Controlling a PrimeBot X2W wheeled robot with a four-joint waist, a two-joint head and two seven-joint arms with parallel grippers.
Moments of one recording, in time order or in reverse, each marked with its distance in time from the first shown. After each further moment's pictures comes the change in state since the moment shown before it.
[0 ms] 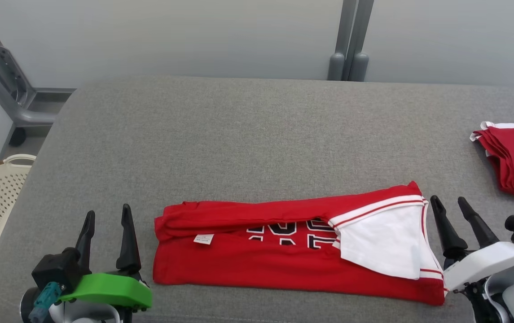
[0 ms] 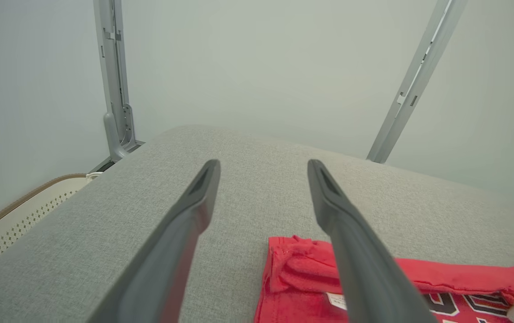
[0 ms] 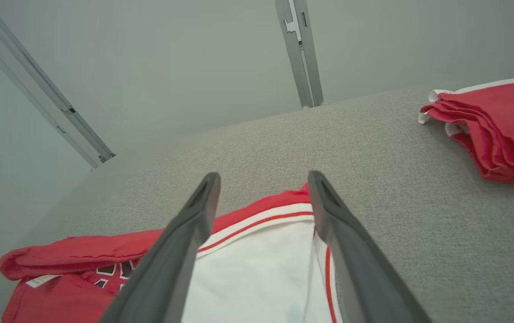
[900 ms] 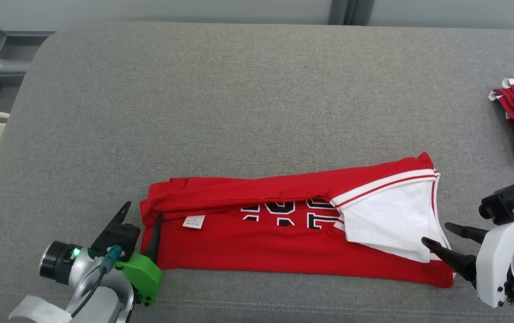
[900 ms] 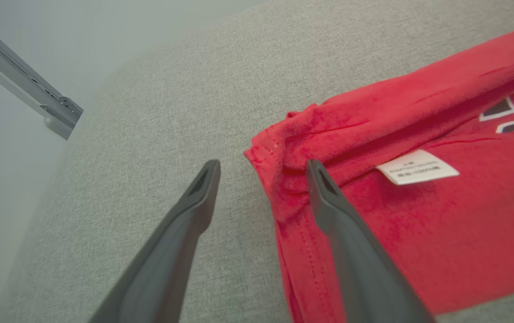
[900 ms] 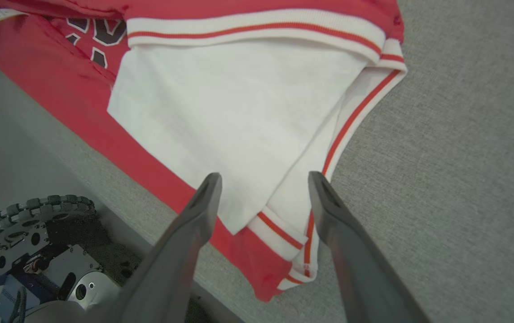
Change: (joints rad) left arm -0.336 0.138 -0.450 0.419 0.124 0.003 0.016; right arm -0.255 -0.551 0.631 -0.217 0.279 0.000 0.395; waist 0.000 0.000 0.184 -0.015
